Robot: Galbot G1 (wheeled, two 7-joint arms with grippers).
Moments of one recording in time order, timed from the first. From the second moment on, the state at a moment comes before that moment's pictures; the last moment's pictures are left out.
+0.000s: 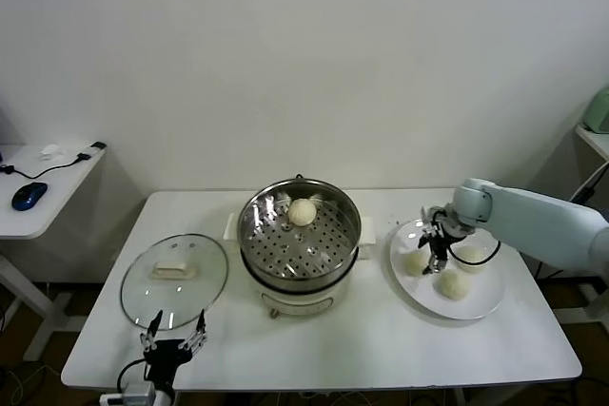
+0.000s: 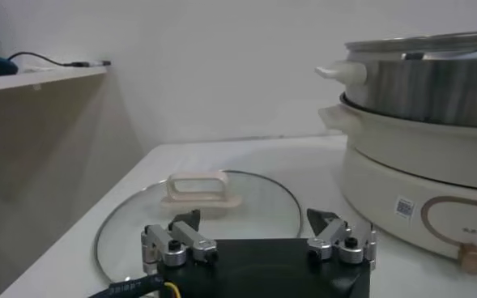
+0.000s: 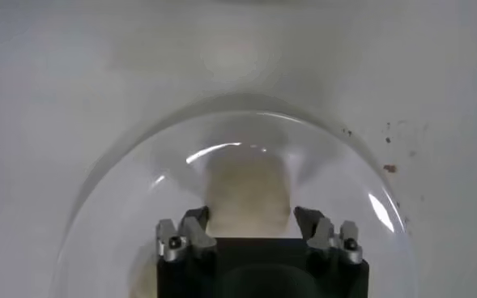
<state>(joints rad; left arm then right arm) 1.68 -1.40 -0.58 -1.89 -0.14 0.02 -0.09 0.31 0.86 -1.45 1.01 0.46 -0.21 -0.86</state>
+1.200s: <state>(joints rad) 1.68 -1.38 -0.55 -1.93 -0.13 0.01 -0.09 0.90 1.23 -1.67 1.39 1.09 -0.42 -0.69</state>
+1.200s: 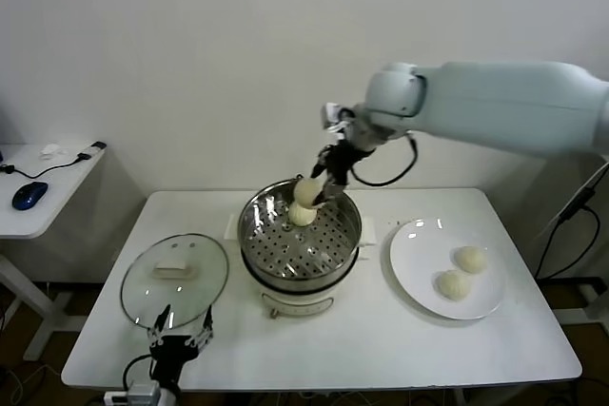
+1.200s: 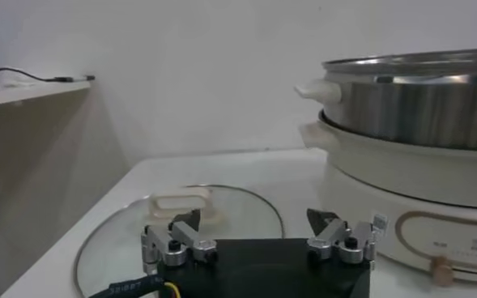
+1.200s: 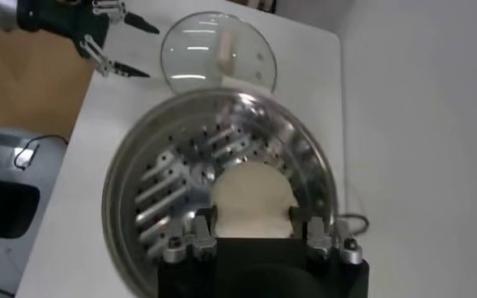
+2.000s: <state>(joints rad) 1.66 -1.38 -0.55 -1.91 -0.13 0.02 -0.09 0.67 1.43 -1.63 1.18 1.04 -0.47 -0.60</state>
